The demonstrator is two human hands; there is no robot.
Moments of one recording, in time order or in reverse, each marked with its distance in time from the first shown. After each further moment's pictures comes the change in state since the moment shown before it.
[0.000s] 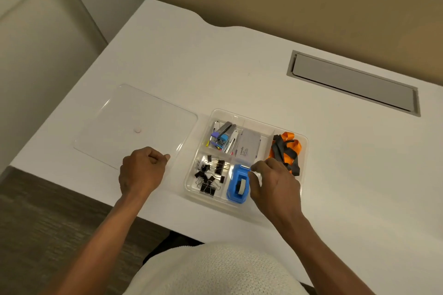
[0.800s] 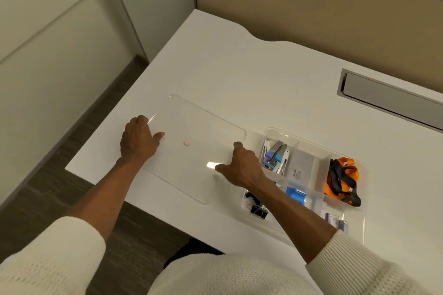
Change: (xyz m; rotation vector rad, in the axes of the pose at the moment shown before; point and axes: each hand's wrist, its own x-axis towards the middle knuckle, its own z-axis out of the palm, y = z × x) left_hand 0.172 -0.079 -0.079 0.298 0.052 0.048; right_hand 0.116 -0.184 0.073 0.224 -0.565 0.167
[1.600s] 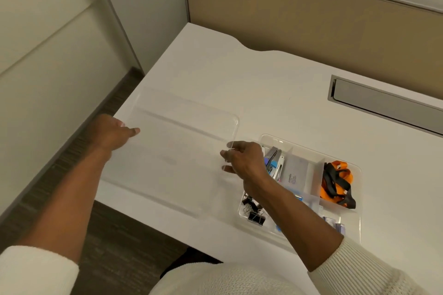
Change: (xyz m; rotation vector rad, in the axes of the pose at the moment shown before) left_hand 0.008 0.009 -0.086 -0.312 -0.049 -0.264; right_hand -0.007 -0.008 -0.025 0.959 0.122 0.180
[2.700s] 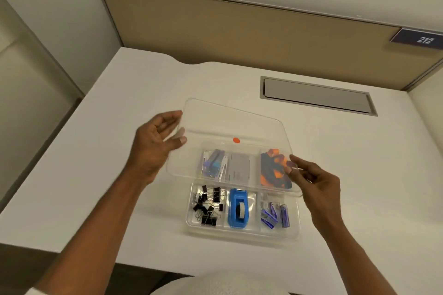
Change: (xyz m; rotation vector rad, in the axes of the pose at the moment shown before) left_hand -0.154 0.130 0.117 -0.844 -0.579 0.528; right_hand -0.081 0.080 -0.267 0.072 0.480 -0.459
